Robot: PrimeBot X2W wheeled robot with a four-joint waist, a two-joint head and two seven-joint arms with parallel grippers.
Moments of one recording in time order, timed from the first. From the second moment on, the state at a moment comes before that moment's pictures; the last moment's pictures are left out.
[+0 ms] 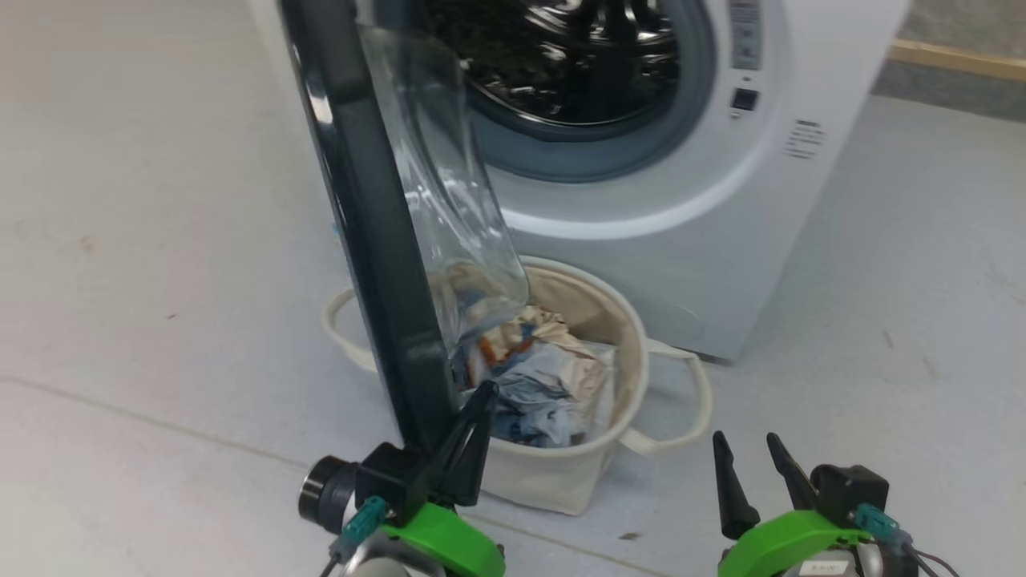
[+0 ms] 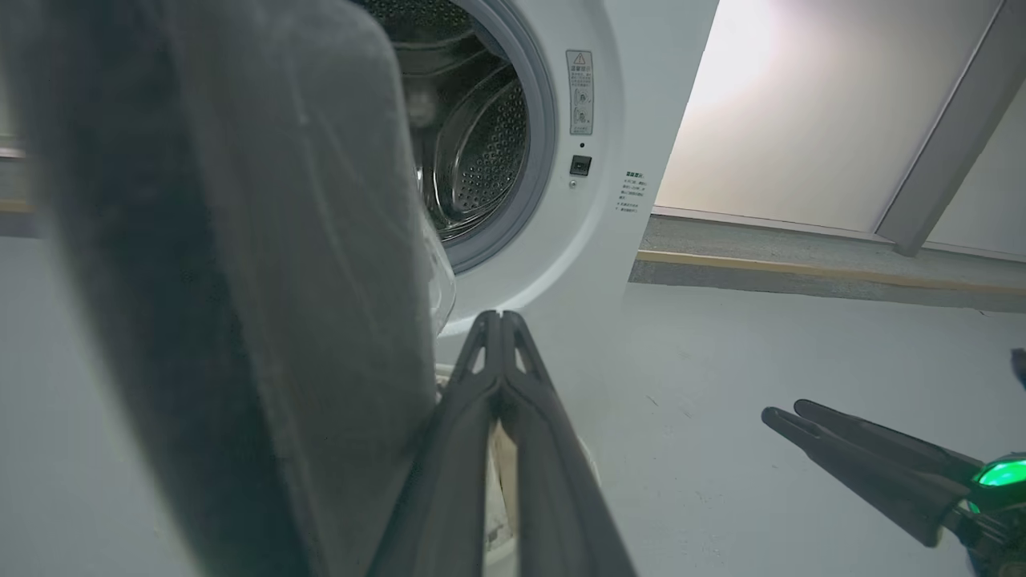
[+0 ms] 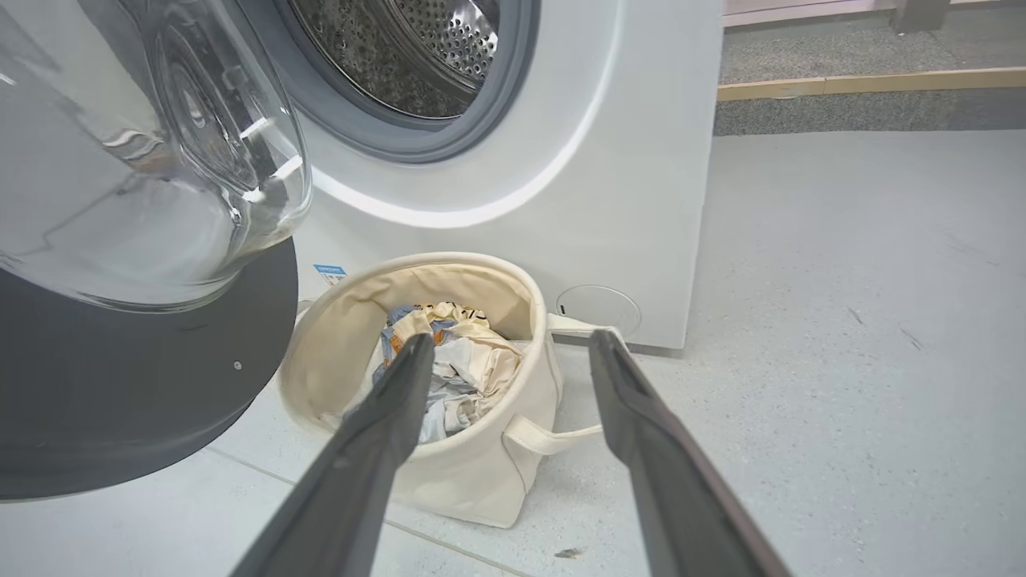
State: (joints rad) left arm -0.27 0.03 -0.50 0.36 -0.25 0.13 -0.26; right arm -0.12 -0.05 0.19 0.49 0.32 0.13 -0.25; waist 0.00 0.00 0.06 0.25
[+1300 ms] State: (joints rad) left arm -0.43 0.10 0.04 0.50 -0.30 0.20 -0.26; right arm -0.20 -0.05 0.14 0.52 0.23 0.13 -0.25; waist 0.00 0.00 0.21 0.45
